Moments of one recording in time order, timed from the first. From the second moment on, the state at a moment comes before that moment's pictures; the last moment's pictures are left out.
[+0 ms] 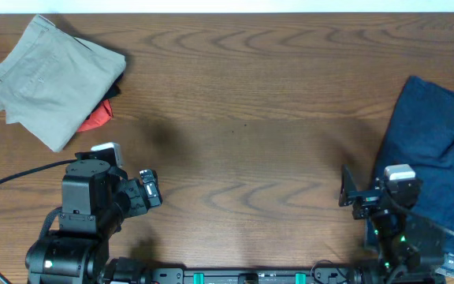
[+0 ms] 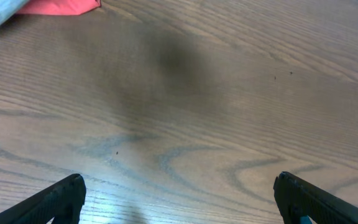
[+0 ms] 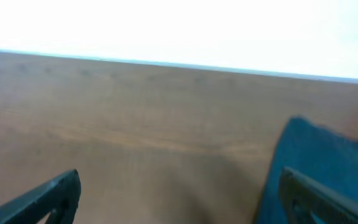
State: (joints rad) left arm -0.12 0.70 0.93 -1.12 0.01 -0.36; right arm 0.06 0.11 0.33 -0.42 -0.04 -0.03
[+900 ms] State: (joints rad) left arm -0.12 0.70 0.93 -1.12 0.01 -0.36; right arm 0.06 0.01 0.01 -0.06 -0.09 -0.13
